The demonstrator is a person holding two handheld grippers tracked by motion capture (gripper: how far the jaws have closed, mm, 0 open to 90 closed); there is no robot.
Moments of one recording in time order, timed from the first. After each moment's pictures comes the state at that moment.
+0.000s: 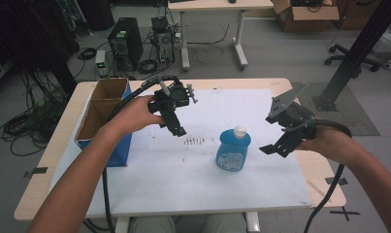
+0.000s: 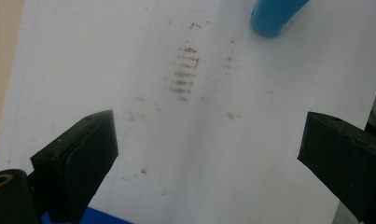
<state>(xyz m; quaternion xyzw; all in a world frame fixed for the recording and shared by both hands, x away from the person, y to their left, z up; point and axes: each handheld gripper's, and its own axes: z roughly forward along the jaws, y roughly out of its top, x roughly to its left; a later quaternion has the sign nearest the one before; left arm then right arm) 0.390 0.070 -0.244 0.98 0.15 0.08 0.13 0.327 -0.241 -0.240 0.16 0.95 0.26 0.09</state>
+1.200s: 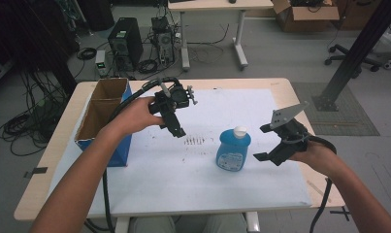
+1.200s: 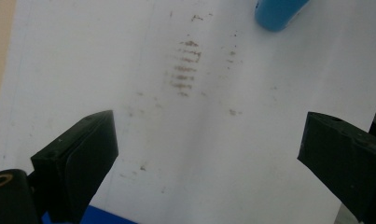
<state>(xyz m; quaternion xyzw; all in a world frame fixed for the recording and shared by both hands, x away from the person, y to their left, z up) 0.392 0.070 -0.251 0.98 0.15 0.08 0.12 0.334 -0.255 -0.302 0.17 0.92 0.35 0.08</state>
